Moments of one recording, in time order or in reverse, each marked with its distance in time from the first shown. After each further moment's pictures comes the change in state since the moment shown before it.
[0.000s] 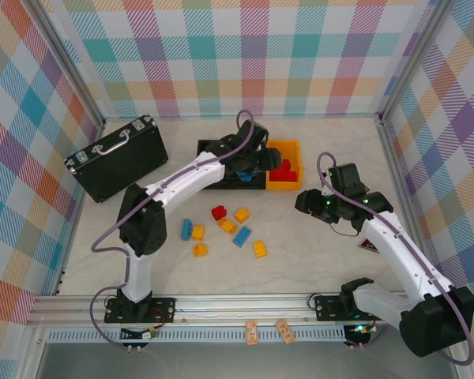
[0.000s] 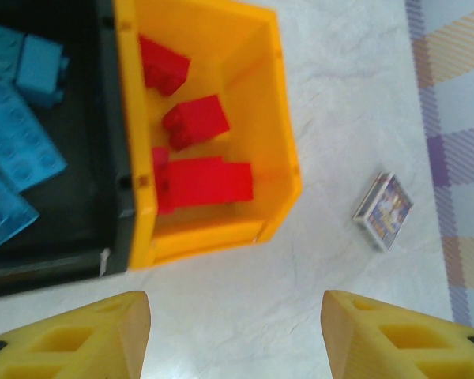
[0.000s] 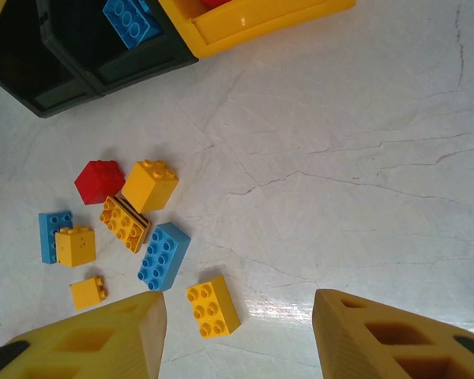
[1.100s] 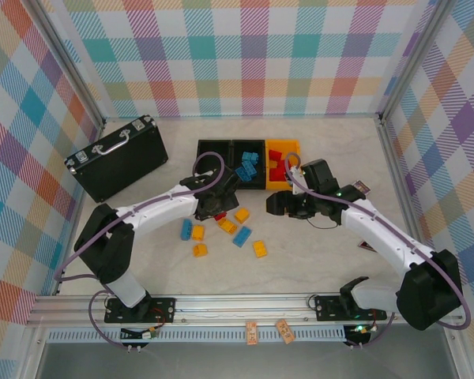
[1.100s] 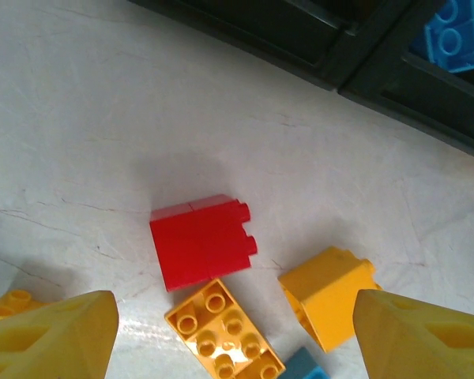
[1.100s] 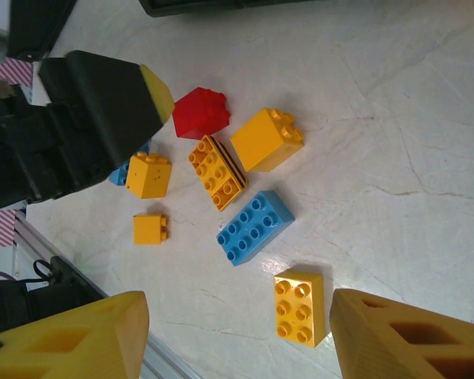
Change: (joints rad) left arm 0.000 -0.309 -0.595 -0.094 -0.294 -0.304; right arm 0.174 0.169 0.020 0.198 -0.185 -0.080
